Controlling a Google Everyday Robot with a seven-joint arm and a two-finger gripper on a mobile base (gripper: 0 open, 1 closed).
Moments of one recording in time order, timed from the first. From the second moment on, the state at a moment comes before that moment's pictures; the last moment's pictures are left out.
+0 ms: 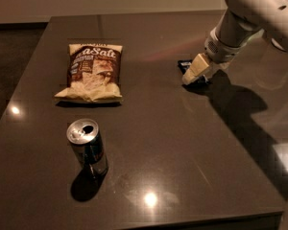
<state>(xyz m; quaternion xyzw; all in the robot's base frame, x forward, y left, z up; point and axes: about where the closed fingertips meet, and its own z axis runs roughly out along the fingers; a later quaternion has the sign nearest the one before) 0.648 -0.203 0.840 -0.25 0.95 0.03 0.16</state>
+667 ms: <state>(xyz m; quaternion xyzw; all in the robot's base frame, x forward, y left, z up) 0.648 -0.201 0.834 -0.26 0.95 0.04 0.15</state>
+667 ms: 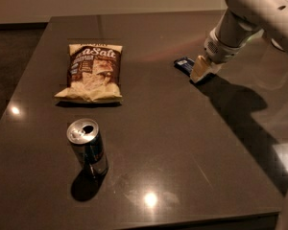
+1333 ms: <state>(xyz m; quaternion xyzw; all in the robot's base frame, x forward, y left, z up) 0.638 -0.197 0.845 -0.29 0.94 0.04 0.16</state>
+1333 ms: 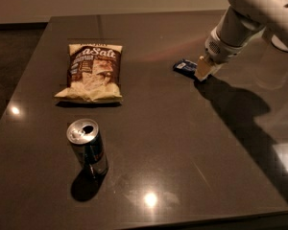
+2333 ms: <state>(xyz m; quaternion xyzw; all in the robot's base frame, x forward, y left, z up) 0.555 -0.163 0.864 -0.49 0.85 0.09 0.17</state>
